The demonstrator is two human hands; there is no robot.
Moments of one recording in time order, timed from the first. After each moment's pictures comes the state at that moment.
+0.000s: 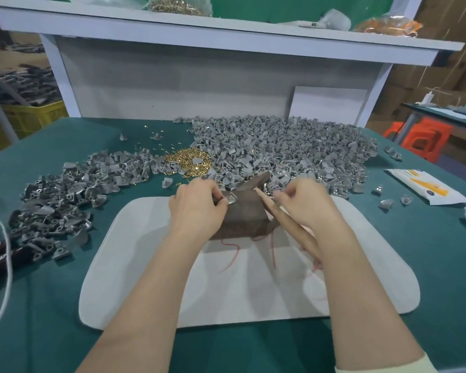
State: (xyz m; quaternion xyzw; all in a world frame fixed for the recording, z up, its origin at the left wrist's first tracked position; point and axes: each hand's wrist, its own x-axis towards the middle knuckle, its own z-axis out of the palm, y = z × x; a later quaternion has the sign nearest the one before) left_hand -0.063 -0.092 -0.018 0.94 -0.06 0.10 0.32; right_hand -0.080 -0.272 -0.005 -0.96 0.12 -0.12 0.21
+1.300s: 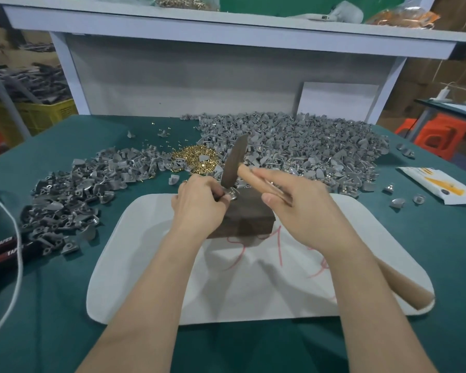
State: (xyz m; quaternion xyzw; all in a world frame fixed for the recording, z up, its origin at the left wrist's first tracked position) left_hand -0.064 -0.088 -0.016 0.92 -0.03 0.09 0.38; right_hand -0.116 -0.253 0.005 -0.94 -0.11 -0.20 0.25
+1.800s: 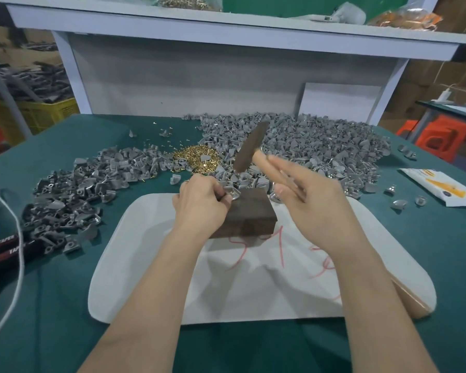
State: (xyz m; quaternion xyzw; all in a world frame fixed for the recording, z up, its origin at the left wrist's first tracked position) left_hand -0.063 -0.088 -0.017 0.92 -0.03 0.10 0.37; right_hand -0.118 -0.258 0.007 -0.91 -0.07 -0.27 0.30
